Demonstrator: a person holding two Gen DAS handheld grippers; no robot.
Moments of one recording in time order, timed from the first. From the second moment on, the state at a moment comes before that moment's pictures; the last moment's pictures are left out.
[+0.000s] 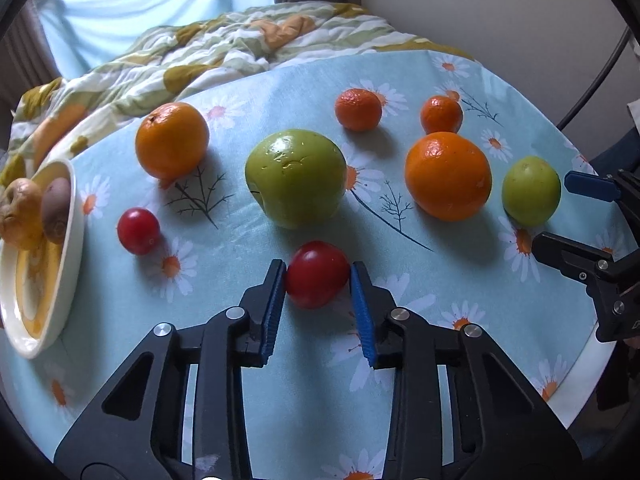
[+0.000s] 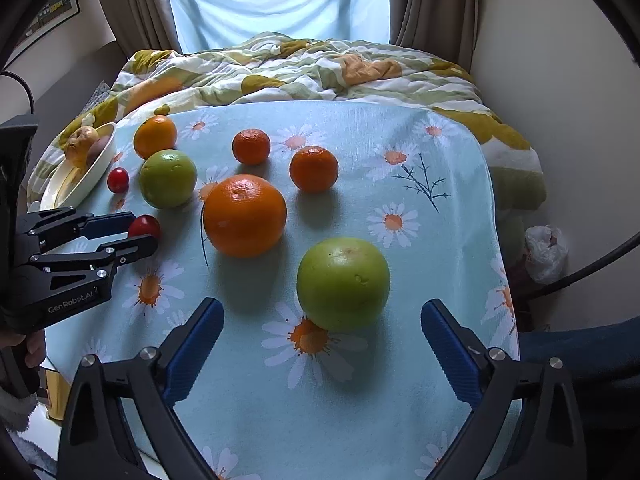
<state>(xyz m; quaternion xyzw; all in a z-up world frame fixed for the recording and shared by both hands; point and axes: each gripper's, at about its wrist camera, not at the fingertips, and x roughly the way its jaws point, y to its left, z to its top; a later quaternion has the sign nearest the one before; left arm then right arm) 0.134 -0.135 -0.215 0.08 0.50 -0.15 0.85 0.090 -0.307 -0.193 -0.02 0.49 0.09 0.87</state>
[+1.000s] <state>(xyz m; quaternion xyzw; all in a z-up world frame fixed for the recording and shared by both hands) 0.103 -0.123 -0.195 0.06 0.49 -0.13 0.86 0.103 -0.313 -0.189 -0.04 0.48 0.09 0.87</state>
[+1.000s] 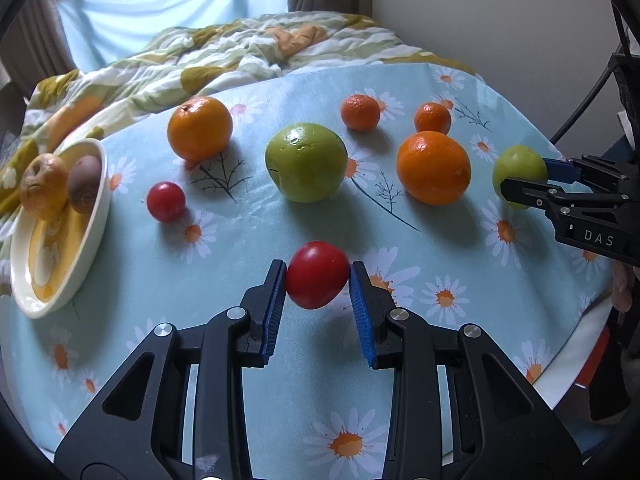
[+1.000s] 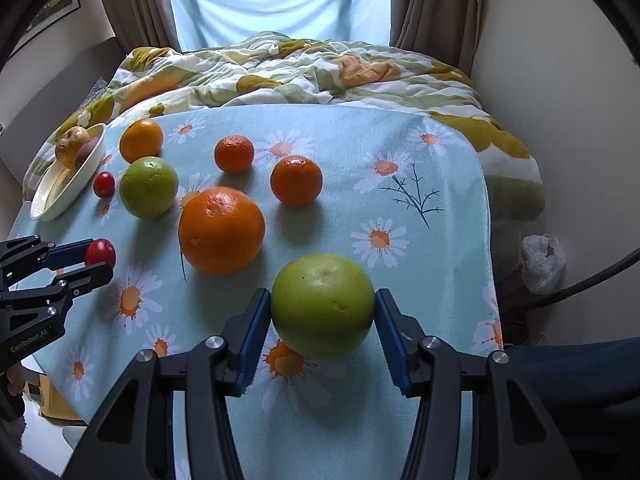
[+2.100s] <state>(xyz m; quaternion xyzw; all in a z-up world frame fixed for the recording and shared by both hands) 0.093 0.045 -0.095 0.01 0.43 -0.09 0.90 0.090 -0.131 -0.103 -0.05 0.45 0.16 0.88</state>
